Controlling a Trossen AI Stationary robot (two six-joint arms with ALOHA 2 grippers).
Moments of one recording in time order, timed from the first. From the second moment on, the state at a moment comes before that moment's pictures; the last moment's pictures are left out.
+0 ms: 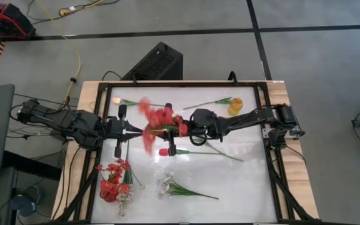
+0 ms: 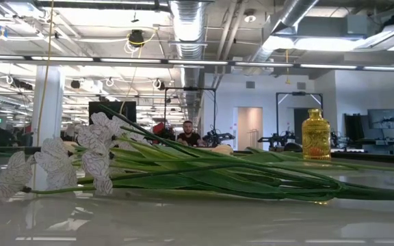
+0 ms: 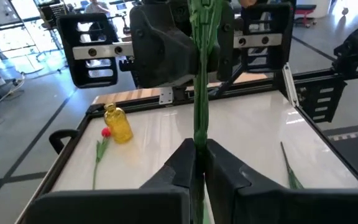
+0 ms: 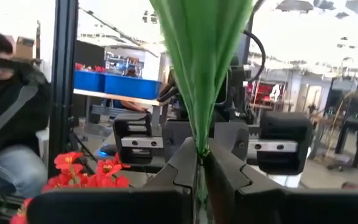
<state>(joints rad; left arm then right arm) -0.30 0.81 0.91 -0.27 -0.32 0.09 0.10 1.84 1.44 0.66 -0.05 -0.10</state>
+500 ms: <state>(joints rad) -0.30 0.67 0.91 -0.20 -0.35 0.08 0.11 1.75 1.44 0.34 -0.06 -0.12</state>
